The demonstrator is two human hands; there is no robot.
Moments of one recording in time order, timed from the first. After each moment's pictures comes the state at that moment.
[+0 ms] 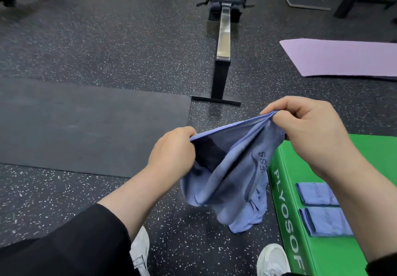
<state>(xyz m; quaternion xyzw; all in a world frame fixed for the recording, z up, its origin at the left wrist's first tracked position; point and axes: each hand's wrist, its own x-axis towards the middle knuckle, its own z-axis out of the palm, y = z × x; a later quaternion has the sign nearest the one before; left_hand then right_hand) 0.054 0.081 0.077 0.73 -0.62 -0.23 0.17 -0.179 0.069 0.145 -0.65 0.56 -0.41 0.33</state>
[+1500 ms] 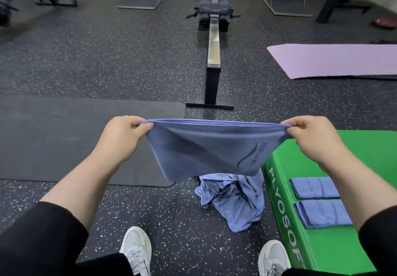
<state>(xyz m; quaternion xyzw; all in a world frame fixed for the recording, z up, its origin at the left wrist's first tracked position) 0.139 0.086 0.104 0.72 -0.57 -0.24 0.32 -0.254 0.054 0.095 -0.57 0.72 -0.31 0.25</state>
